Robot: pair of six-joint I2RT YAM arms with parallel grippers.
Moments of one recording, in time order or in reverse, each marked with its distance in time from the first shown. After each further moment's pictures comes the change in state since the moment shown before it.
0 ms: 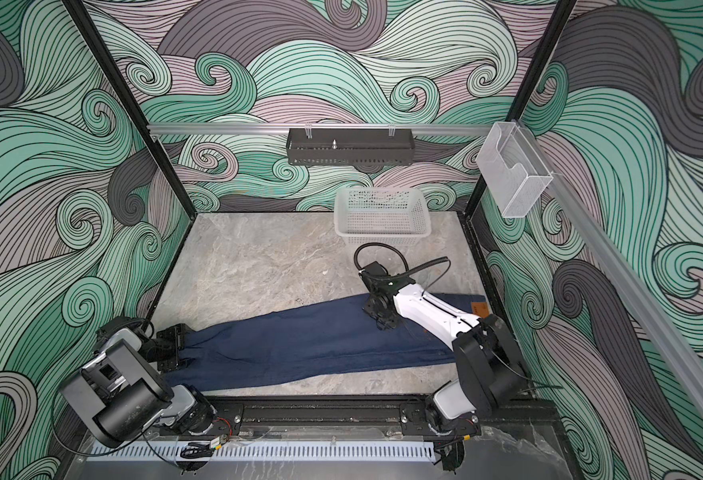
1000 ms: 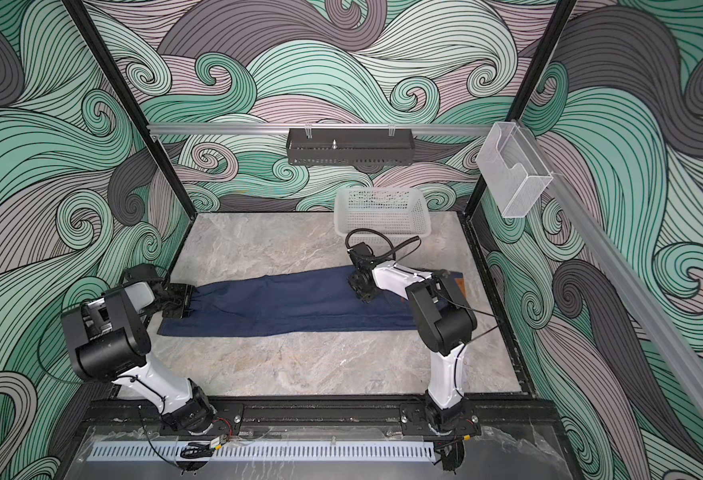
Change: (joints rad) left arm -0.321 0.430 0.384 0.323 -0.162 -0.082; right arm -0.072 0.435 0.295 0.278 -0.079 0.231
